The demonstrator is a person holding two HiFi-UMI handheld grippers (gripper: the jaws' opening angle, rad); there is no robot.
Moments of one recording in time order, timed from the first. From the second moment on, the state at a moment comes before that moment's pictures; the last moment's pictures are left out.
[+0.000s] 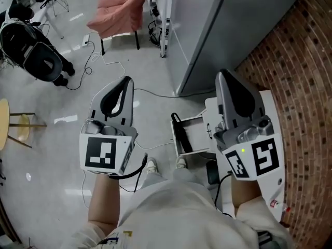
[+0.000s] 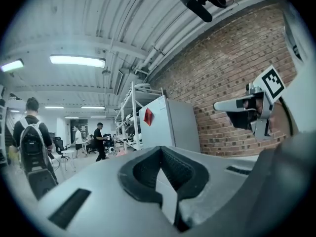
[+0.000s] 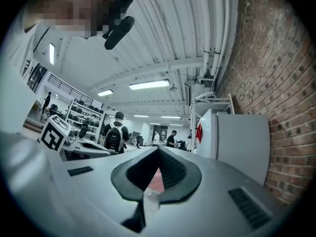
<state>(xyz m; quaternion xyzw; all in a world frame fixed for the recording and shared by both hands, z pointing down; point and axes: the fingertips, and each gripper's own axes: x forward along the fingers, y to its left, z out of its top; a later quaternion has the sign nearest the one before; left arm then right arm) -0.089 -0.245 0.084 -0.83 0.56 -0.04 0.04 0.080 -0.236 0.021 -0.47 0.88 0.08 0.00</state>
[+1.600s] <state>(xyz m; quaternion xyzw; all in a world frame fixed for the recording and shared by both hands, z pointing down) -0.054 -0.143 0.086 -0.85 0.53 -0.04 0.04 0.066 -0.149 0.052 -0.43 0.90 0.05 -0.04</state>
